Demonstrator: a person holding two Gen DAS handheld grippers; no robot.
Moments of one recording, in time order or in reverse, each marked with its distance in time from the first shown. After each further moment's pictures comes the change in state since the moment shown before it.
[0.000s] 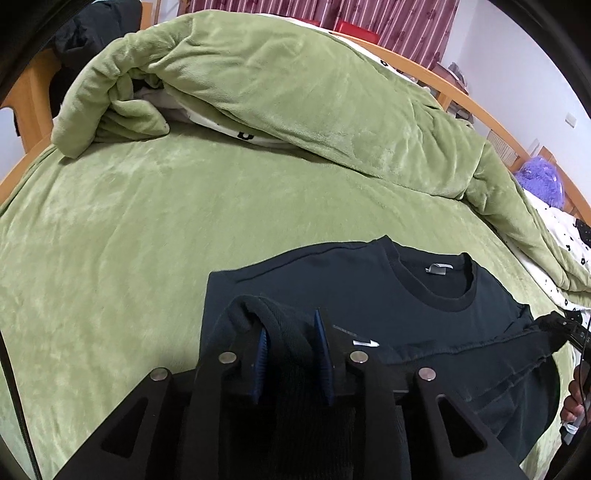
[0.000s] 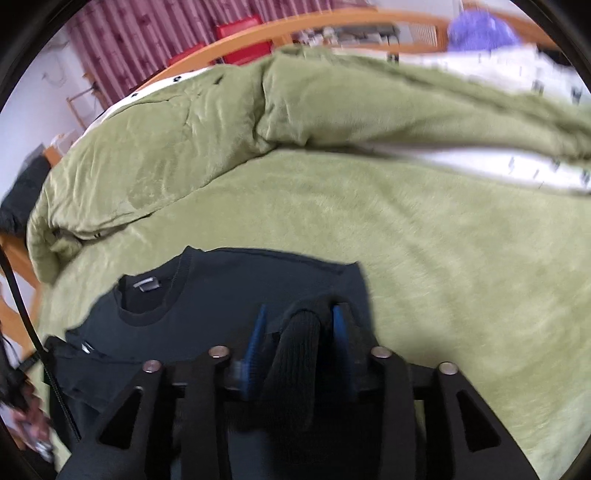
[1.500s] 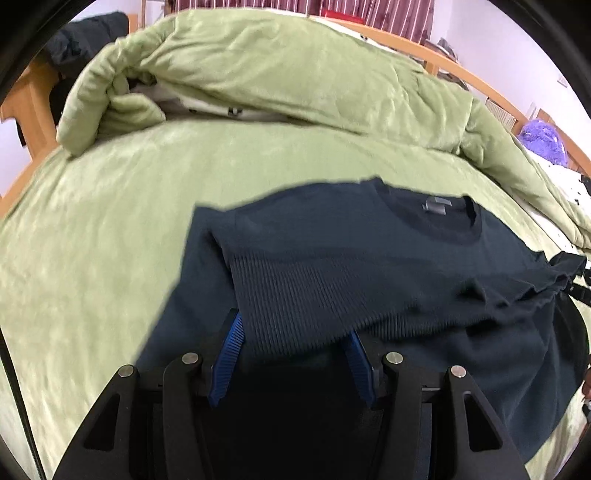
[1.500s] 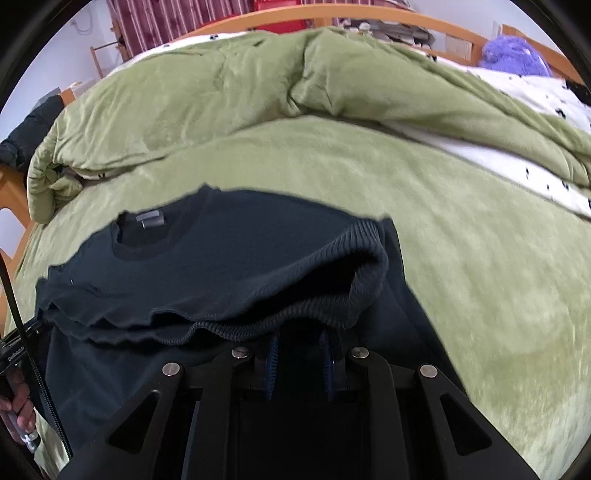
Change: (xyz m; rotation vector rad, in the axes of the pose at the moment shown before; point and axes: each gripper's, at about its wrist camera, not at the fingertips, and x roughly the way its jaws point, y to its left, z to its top) left arm 0.001 -0.022 -0.049 0.096 0.013 0.071; right arm 0.016 0.031 -0.039 -0.127 0.071 0.002
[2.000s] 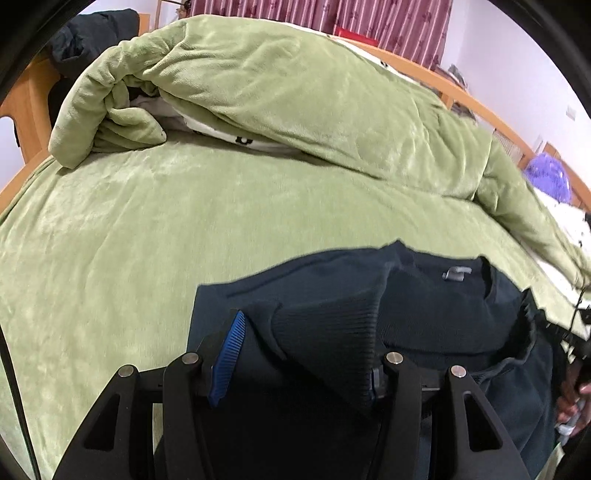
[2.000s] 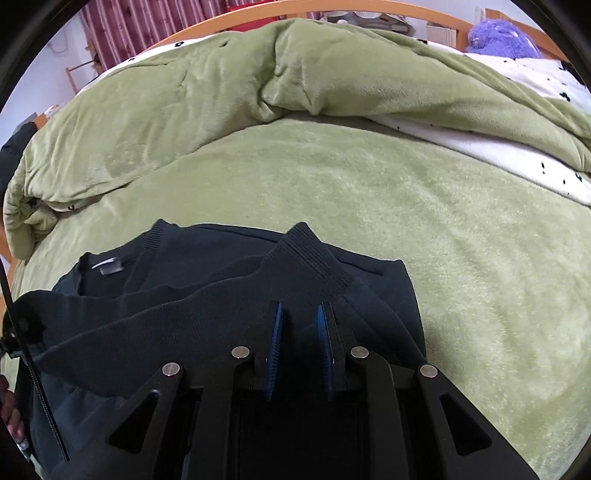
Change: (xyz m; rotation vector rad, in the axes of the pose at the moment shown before) left arm 0.026 0.020 0.050 -0.076 -0.067 -0.041; right arm 0.063 -0.013 0.034 0.090 -0.008 -0.027
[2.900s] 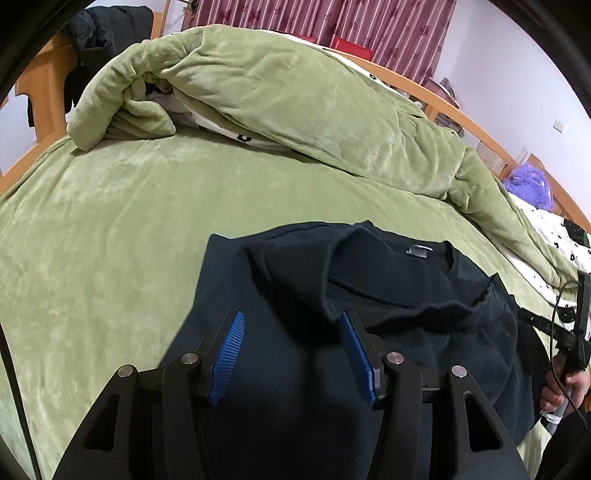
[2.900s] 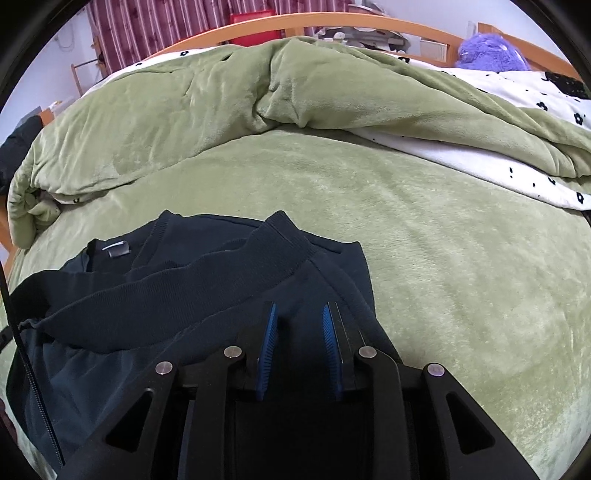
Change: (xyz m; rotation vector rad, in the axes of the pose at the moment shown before) left arm -0.057 -0.001 -0.045 -0.031 -0.016 -0.058; right arm -0.045 -0.013 -0.019 -0.033 -0.040 -0.035
